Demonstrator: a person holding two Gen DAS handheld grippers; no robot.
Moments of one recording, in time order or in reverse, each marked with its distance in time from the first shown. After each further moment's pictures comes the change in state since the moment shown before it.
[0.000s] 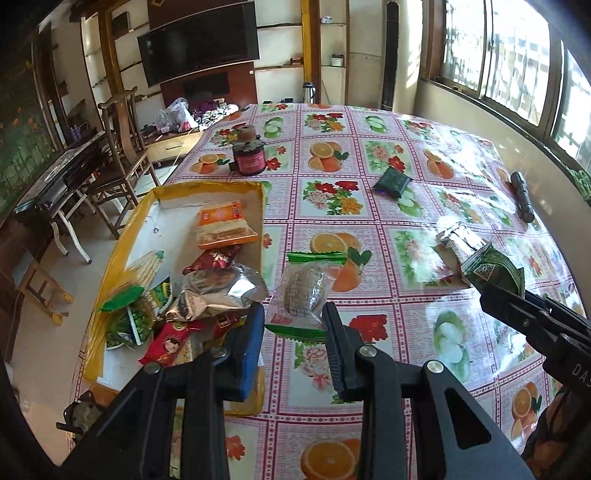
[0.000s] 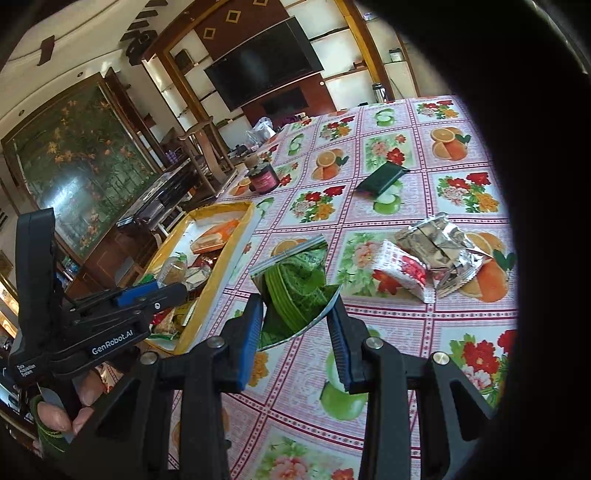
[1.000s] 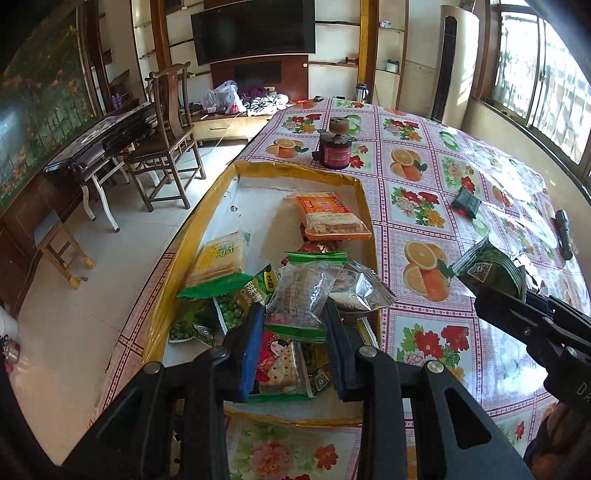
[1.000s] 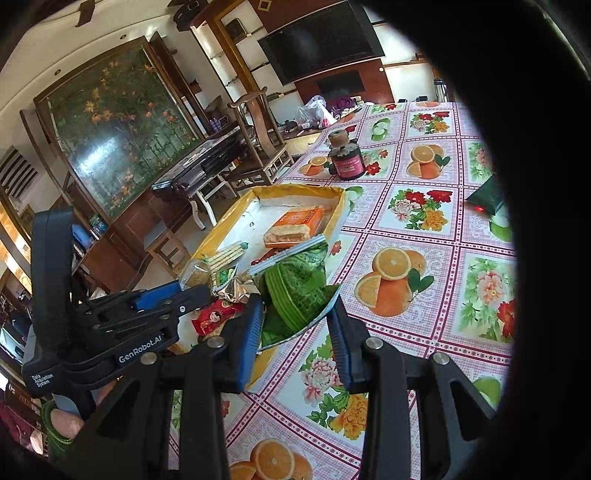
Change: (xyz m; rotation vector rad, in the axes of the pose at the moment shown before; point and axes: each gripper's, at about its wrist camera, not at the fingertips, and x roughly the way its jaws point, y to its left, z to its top) left arm 0.017 0.087 -0.003 -0.143 0.021 0.089; right arm 0.075 0.086 0.018 -0.149 0.092 0.114
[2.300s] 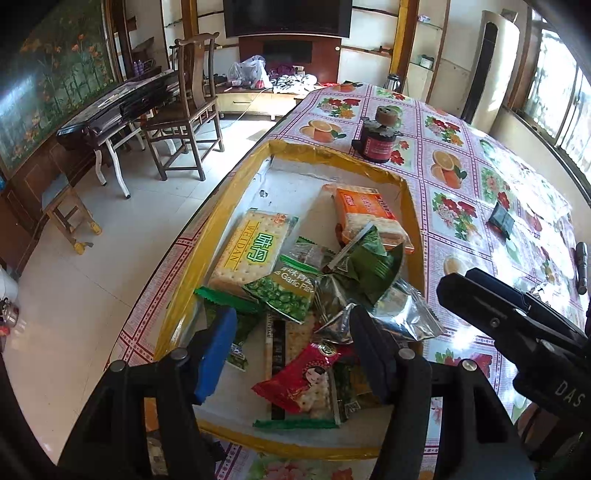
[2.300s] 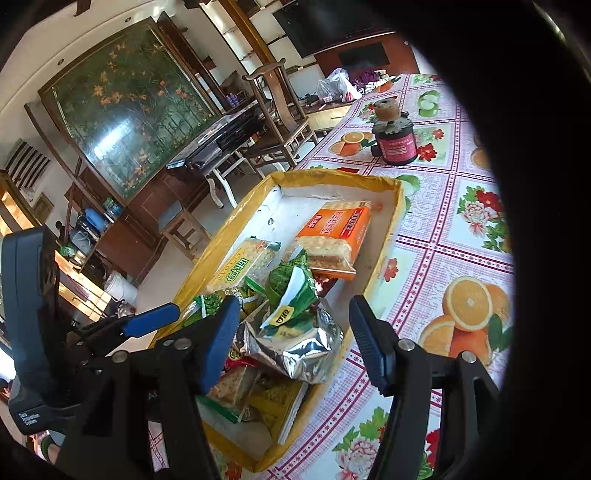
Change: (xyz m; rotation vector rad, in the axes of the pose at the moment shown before) left arm 0.028 0.027 0.016 -0.099 0.080 0.031; right arm 0.074 0.006 0.032 0.019 0.085 0.083
